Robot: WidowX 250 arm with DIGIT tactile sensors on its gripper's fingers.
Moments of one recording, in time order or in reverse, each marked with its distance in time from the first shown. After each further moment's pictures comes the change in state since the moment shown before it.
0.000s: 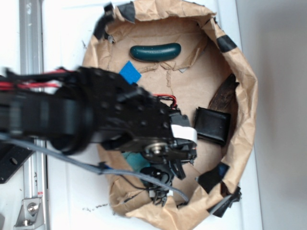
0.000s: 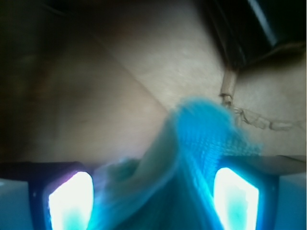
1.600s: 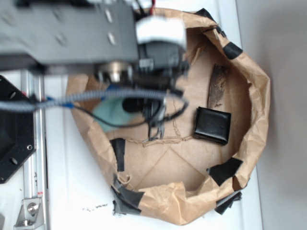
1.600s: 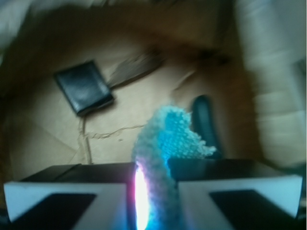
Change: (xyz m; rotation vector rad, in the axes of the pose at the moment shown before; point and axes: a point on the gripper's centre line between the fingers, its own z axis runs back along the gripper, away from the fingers) arm -0.003 0.075 0.149 0.287 -0.114 0.288
